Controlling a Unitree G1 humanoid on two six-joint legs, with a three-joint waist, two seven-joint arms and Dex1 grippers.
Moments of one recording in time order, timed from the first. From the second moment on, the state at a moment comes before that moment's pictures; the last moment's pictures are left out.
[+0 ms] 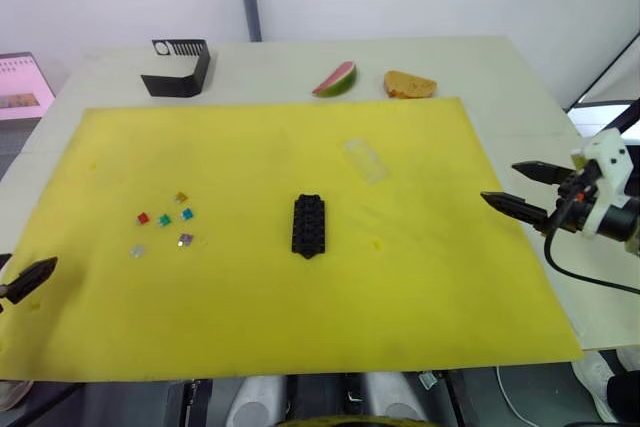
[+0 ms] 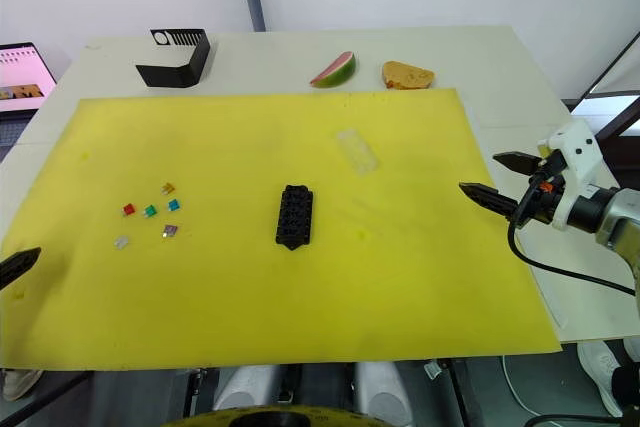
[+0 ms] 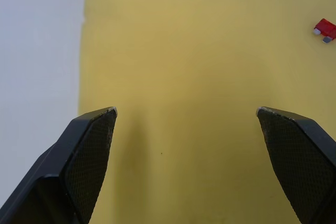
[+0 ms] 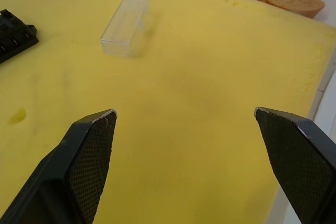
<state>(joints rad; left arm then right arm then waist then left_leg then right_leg) 0.24 0.90 0.76 0.33 -0.51 0.36 -0.92 -0.12 -0.96 -0.43 -0.18 0.57 0.66 0.92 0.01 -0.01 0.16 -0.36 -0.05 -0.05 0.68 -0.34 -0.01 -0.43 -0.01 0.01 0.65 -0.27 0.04</state>
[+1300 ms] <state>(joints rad) 0.13 0.94 0.86 0.22 -0.91 1.39 -0.90 -0.45 -0.80 -0.04 -0.43 0.77 0.75 1.01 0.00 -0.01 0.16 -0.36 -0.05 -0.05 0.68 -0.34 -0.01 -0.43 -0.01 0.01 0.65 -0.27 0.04</state>
